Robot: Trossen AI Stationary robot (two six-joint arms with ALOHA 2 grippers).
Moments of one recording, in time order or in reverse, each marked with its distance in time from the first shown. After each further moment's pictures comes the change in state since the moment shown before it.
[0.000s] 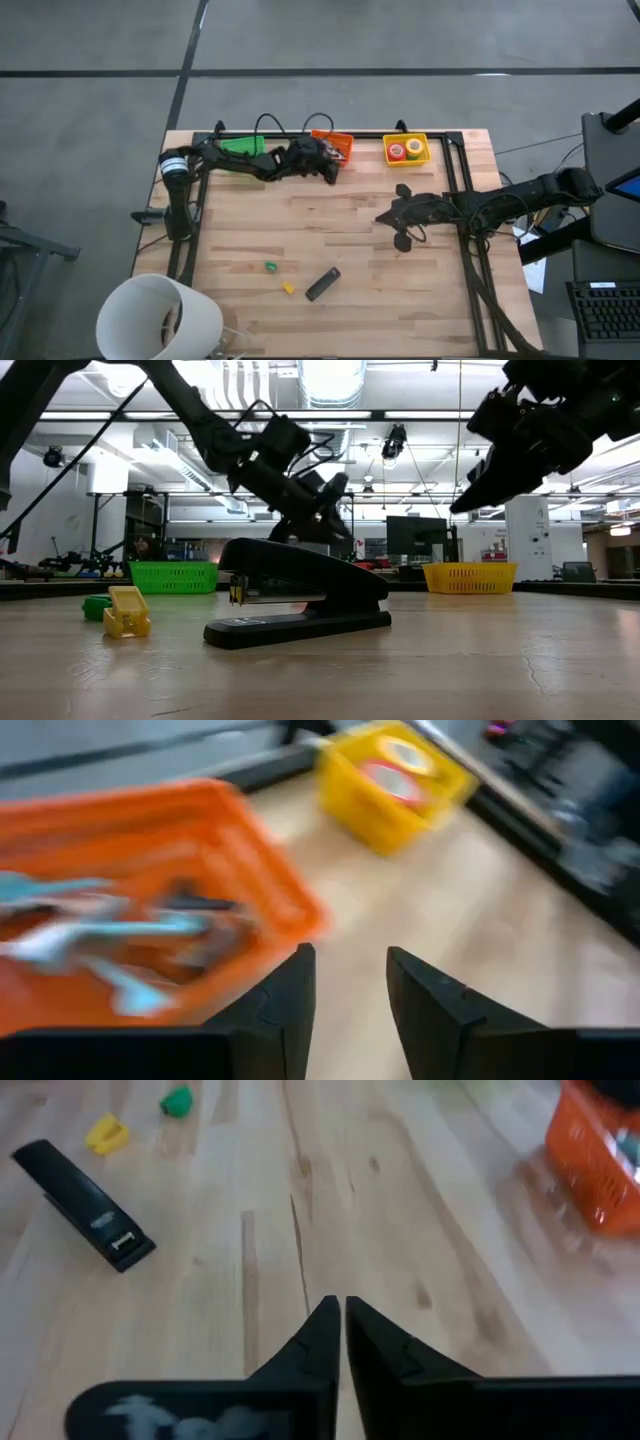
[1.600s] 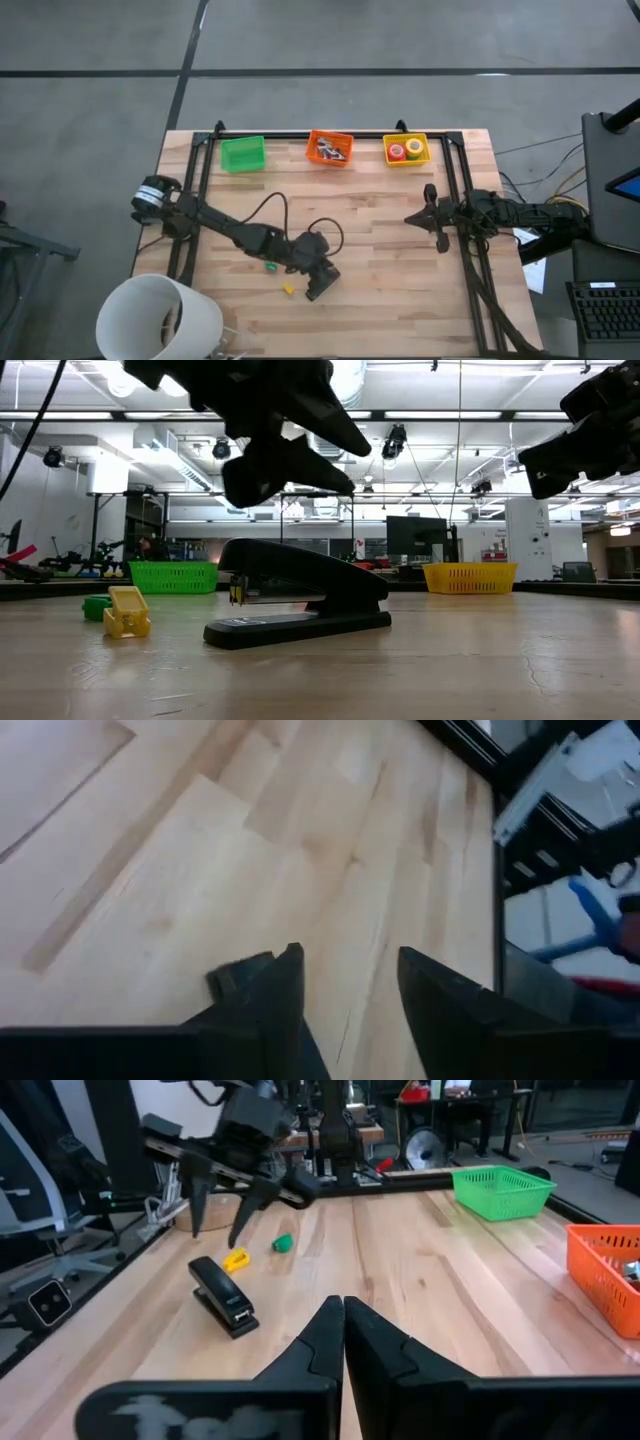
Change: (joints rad) left arm -0.703 -0.140 -0.007 -0.281 -0.070 -0.330; right arm -0.053 -0.958 -0.344 -0.142 -0.222 -0.027
